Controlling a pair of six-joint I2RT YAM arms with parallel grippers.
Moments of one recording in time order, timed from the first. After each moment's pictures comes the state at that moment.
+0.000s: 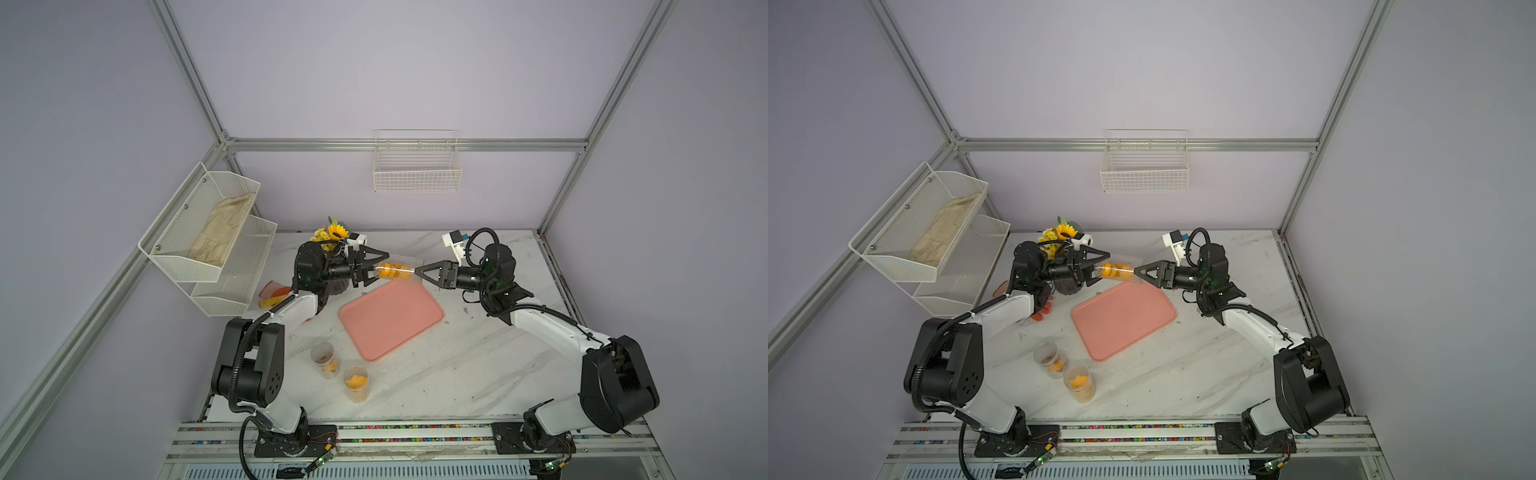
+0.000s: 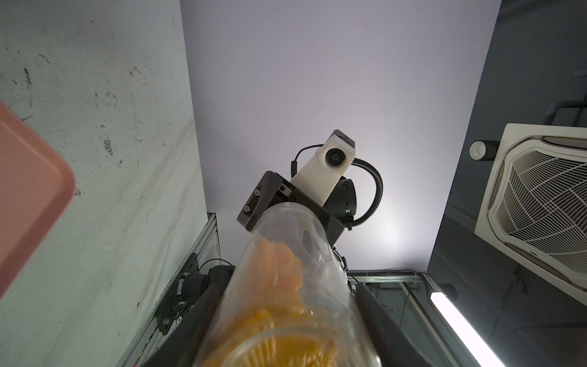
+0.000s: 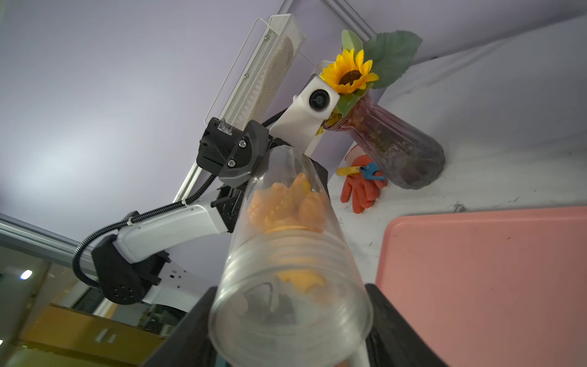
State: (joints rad) left arm -0.17 1.62 0.99 0.79 1.25 -1.70; right arm 0.42 1.44 0.95 0.40 -0.93 0.73
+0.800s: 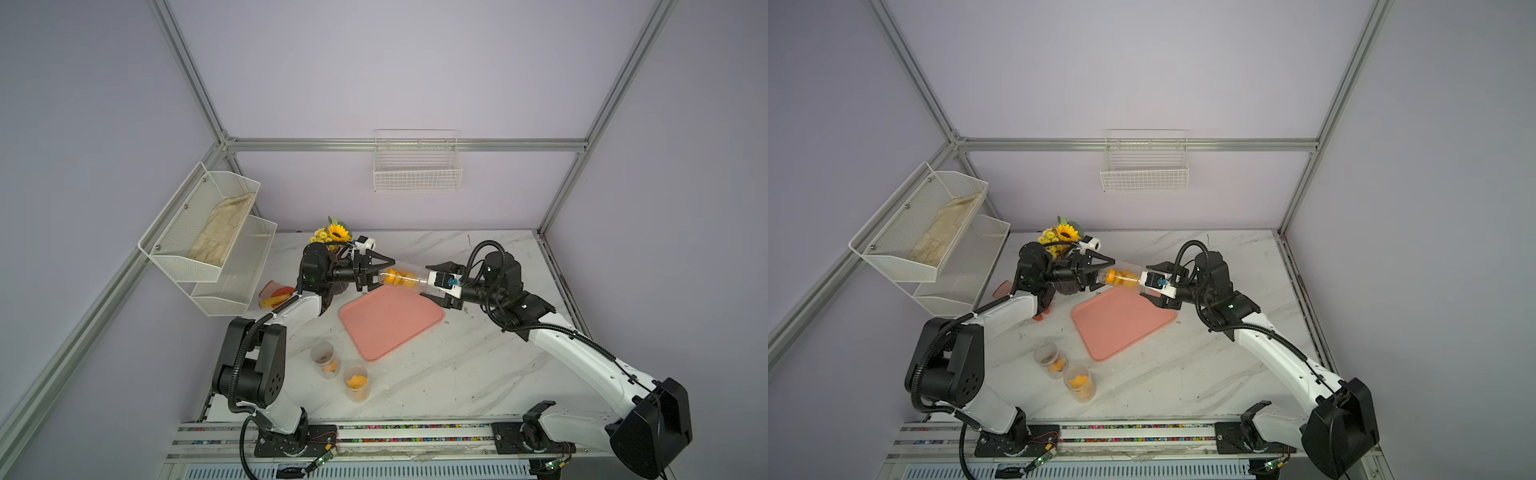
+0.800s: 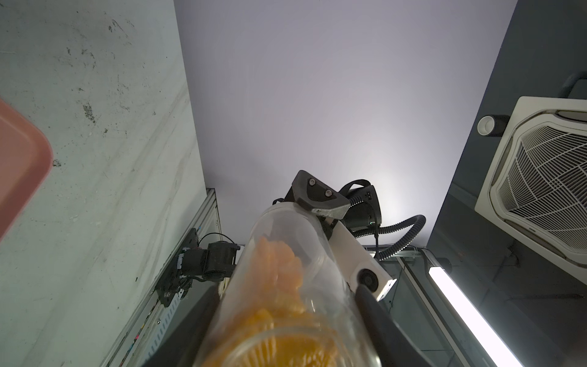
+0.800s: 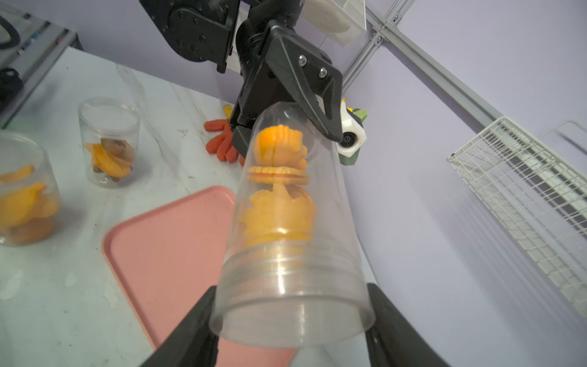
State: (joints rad) left arm -0.20 1.62 0.99 0.78 1.32 -1.70; right arm 0.54 1.21 0.99 -0.10 -0.55 -0.83
